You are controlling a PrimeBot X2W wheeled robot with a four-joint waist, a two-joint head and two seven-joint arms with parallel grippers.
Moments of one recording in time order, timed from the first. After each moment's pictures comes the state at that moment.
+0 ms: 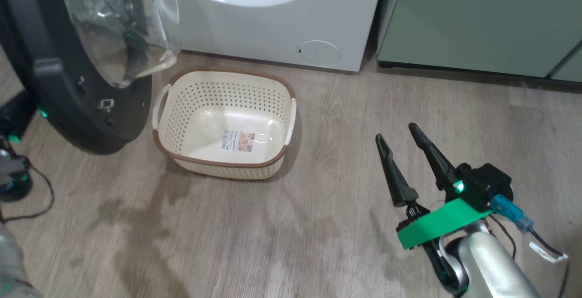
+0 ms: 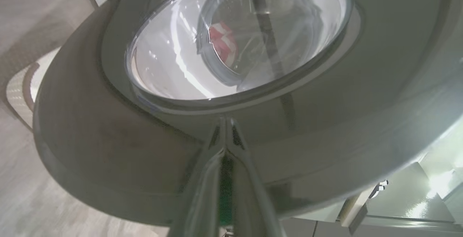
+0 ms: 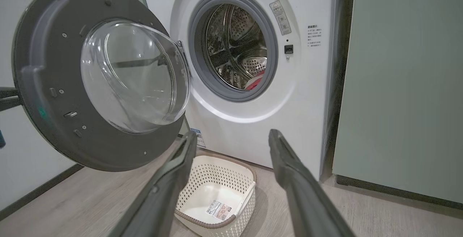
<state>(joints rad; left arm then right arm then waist) -0.79 0.27 0.64 0.92 -1.12 -0.13 0.81 -0.15 -0.11 0.26 0.16 0.30 0.13 -0.26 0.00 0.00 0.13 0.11</state>
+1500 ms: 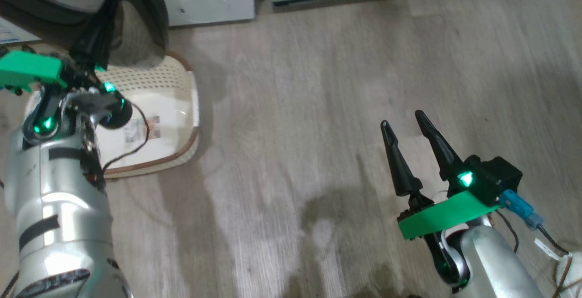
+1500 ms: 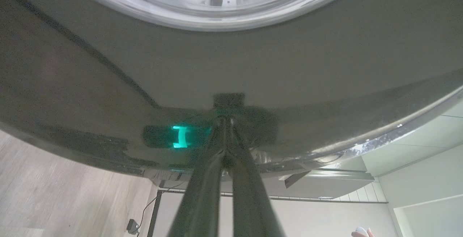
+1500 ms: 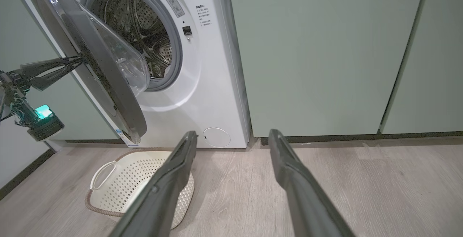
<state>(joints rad) -0.81 0.03 0.37 0.73 -1.50 -0.13 0.52 -0.16 -0.08 0.23 0.12 0.30 0.13 -0.26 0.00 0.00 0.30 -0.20</state>
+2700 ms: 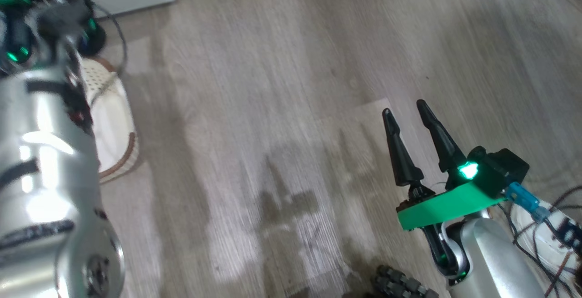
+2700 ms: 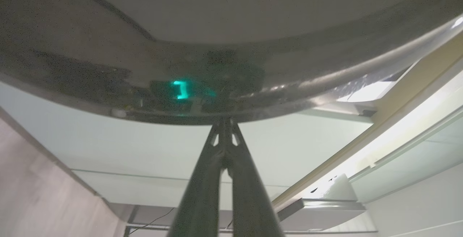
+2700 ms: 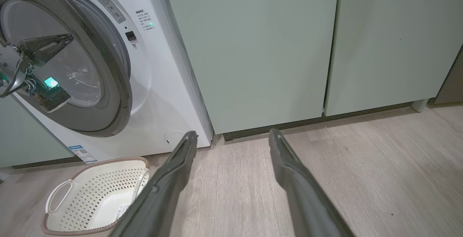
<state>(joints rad) -1.06 0.04 0.32 0.82 -1.54 -0.13 0.14 -0.18 -0.05 0.22 0.11 0.34 0.13 -0.26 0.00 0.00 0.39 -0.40</state>
